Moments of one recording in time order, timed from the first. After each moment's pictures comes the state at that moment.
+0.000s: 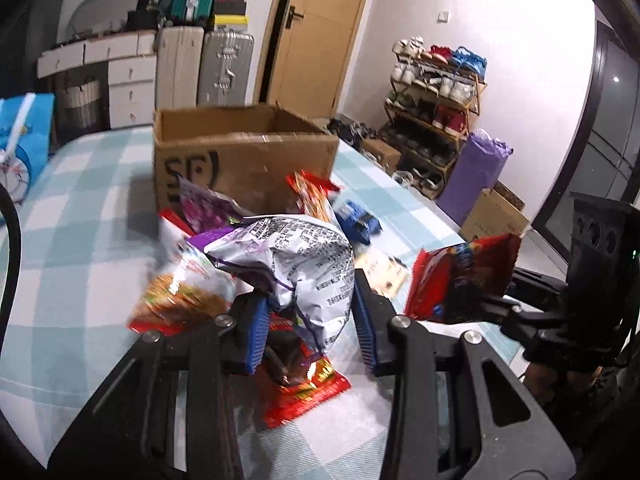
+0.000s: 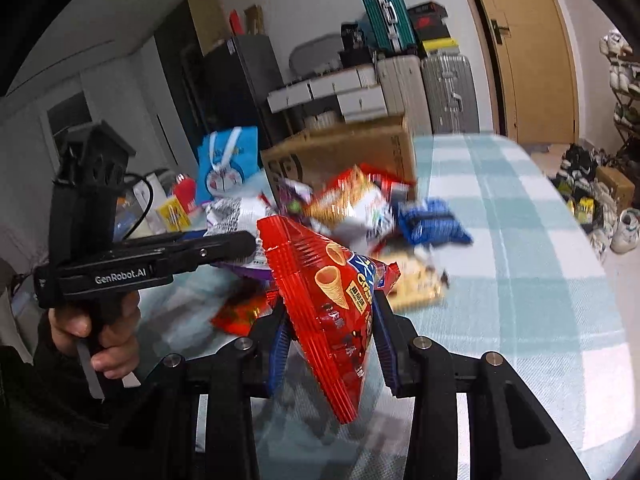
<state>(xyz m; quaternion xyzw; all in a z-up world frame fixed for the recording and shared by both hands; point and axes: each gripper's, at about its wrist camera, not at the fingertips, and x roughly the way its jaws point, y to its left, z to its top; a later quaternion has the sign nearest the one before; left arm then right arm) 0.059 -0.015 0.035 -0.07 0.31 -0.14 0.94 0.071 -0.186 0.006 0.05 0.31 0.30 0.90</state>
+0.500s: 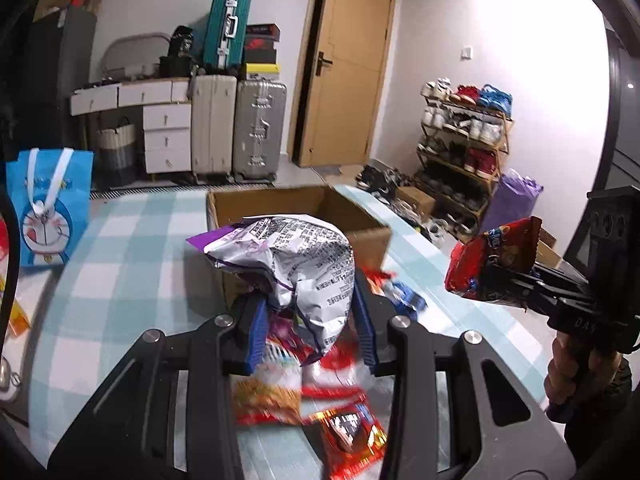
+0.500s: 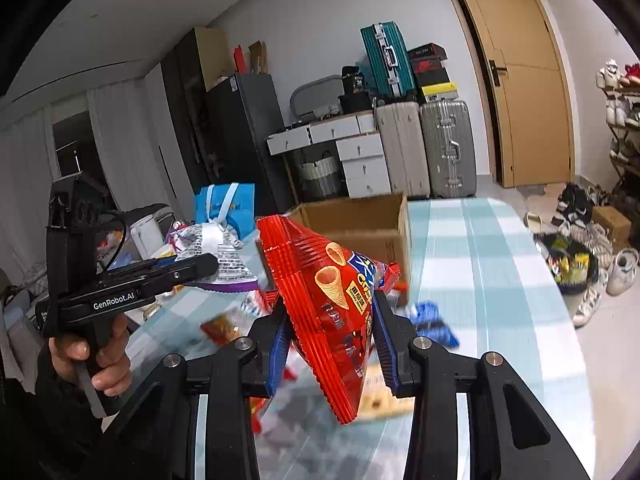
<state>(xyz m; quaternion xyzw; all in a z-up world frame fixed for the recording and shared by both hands) 0.073 0.034 0.109 -0.06 0.23 -0.08 0.97 0.121 -0.184 0.069 0.06 0.25 0.29 0.92</state>
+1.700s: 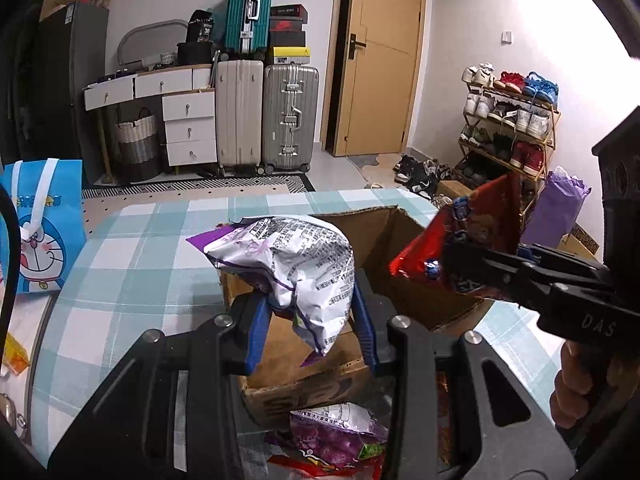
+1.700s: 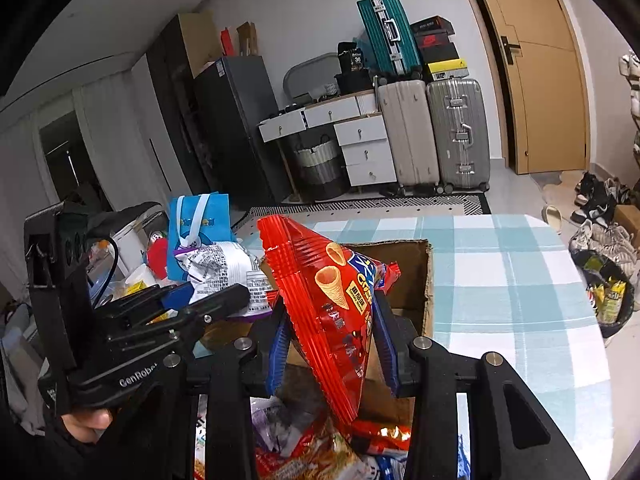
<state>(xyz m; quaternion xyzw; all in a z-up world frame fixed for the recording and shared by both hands) 0.300 0.055 0.085 -0.04 0.28 -0.02 0.96 0.316 -0.105 0.074 0.06 0.30 0.30 0.90</state>
